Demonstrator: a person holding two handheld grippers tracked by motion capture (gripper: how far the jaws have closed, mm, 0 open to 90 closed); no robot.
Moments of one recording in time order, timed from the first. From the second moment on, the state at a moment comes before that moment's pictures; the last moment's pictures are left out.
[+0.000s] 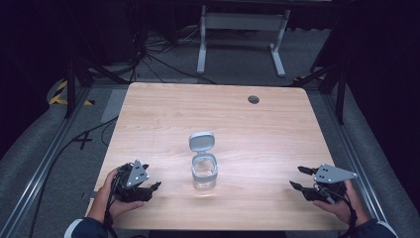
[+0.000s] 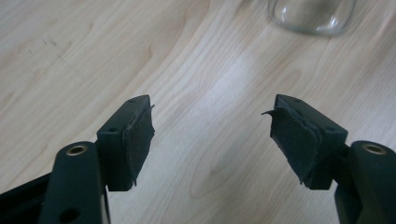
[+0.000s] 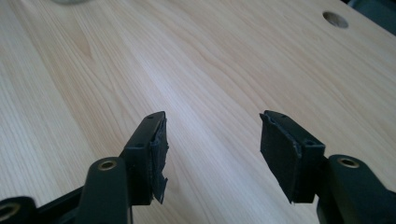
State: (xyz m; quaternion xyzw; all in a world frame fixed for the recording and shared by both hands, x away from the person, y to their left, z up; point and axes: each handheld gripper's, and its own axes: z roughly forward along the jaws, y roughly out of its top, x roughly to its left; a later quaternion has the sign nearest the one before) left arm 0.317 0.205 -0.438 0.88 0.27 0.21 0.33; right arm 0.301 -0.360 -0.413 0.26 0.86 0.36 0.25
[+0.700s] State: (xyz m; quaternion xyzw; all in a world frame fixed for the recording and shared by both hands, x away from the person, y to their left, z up) left arm 0.319 0.234 -0.475 0.87 0.32 0.16 0.35; right arm 0.289 -0.426 -0.465 0.40 0.81 0.37 0.20
